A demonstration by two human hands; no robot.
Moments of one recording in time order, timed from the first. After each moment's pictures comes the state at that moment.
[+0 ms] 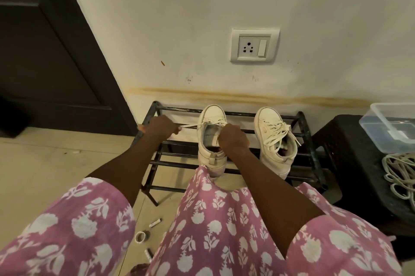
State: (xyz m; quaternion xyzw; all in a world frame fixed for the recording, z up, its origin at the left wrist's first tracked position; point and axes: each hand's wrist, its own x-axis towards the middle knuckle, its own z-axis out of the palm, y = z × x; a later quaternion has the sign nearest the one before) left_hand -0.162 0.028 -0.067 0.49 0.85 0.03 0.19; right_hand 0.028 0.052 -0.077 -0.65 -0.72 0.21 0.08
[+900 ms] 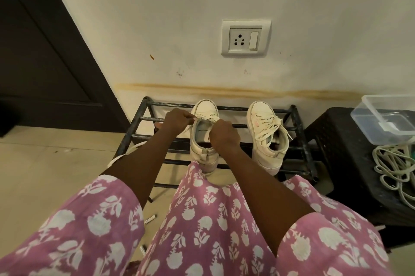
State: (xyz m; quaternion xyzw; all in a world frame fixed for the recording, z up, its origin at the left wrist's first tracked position) left_hand -0.115 0.055 -0.080 0.57 0.76 0.20 0.24; right_hand 0.029 0.049 -0.080 -0.65 -0.72 0.21 0.10
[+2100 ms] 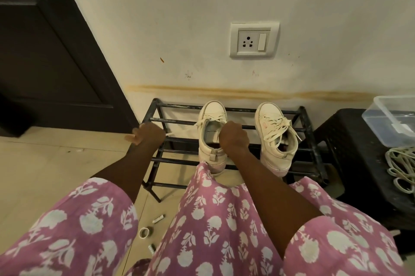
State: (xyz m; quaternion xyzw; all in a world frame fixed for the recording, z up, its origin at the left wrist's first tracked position) left_hand -0.172 0.013 -0.093 0.33 0.93 0.00 0.15; right_hand 0.029 0.047 -0.081 -0.67 -0.71 0.22 0.10
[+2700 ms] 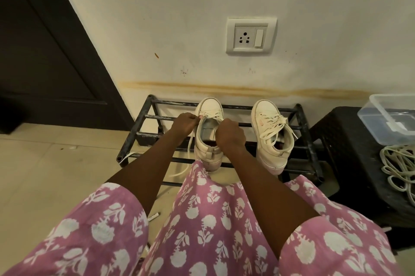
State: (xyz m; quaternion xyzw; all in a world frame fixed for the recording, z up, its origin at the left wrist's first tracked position) left_hand -0.099 0.046 -0.088 0.42 0.75 0.33 0.38; right_hand 0.031 0.048 -0.082 -0.67 -0.71 0.22 0.10
